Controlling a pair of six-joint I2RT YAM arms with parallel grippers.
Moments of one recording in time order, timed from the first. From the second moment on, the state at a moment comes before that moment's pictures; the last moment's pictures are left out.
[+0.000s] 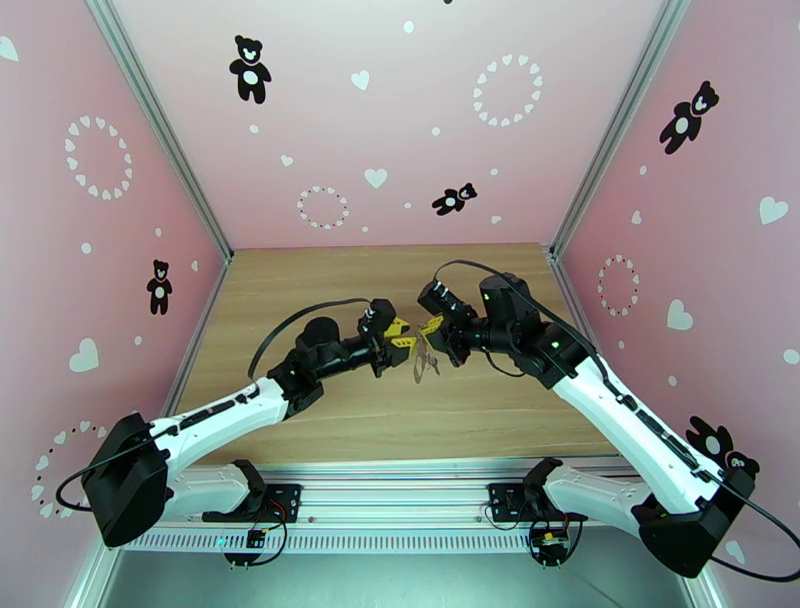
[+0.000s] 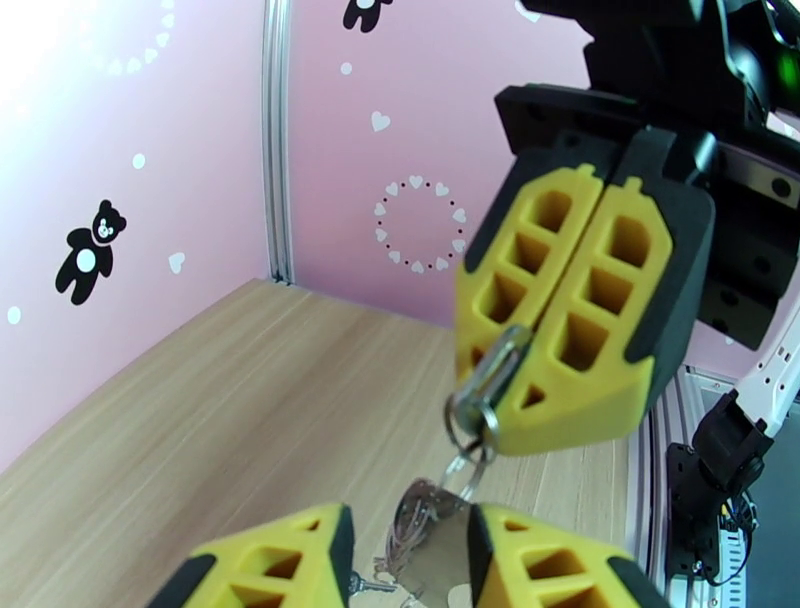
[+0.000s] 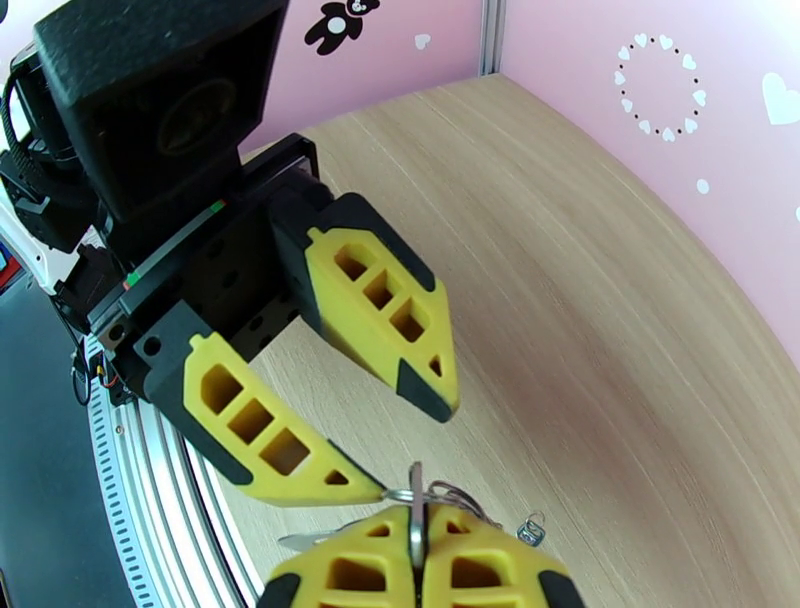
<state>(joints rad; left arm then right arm) -0.78 1.28 0.75 0.49 0.39 -0.02 0.61 1.13 1.21 -0.69 -0.41 -0.27</state>
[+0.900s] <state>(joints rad) -0.77 1.35 0.75 0.54 0.49 -0.05 0.56 1.13 1.21 -0.69 -0.51 -0.34</state>
